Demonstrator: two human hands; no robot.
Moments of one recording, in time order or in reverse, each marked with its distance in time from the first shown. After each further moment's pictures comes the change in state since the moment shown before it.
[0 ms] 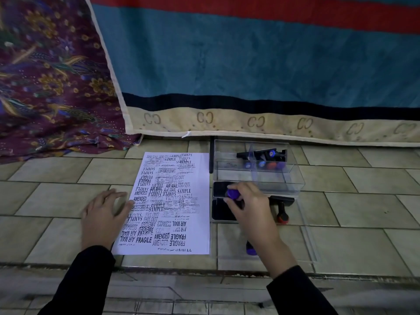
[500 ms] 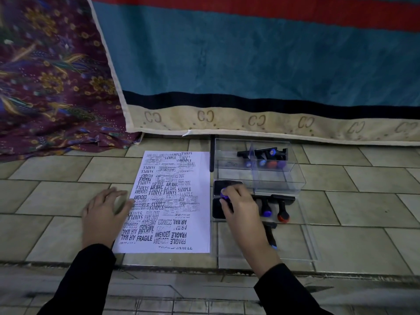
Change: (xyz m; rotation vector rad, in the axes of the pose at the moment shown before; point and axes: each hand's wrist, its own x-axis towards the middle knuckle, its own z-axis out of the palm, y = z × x) left_hand 0.000 -0.001 0.000 -0.018 0.011 0.007; right_hand -0.007 -0.002 0.029 -0.065 0.006 0.002
